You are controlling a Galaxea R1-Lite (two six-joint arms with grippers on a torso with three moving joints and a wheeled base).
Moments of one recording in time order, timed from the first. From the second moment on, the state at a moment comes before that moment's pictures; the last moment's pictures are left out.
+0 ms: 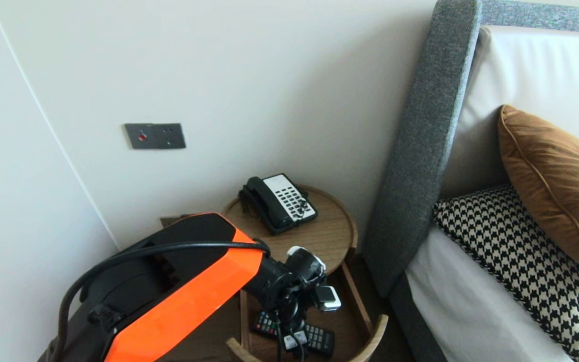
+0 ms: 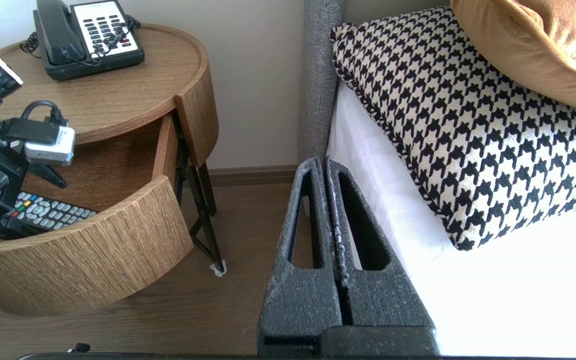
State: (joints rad) left arm -0.82 2.52 -1.50 0.19 -0.06 0.55; right arm 0.00 0.00 0.00 0.00 0.00 -0.01
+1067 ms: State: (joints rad) left arm -0.84 2.52 -1.51 0.23 0.01 0.55; right arm 0.00 0.00 0.00 0.00 0.00 -0.01
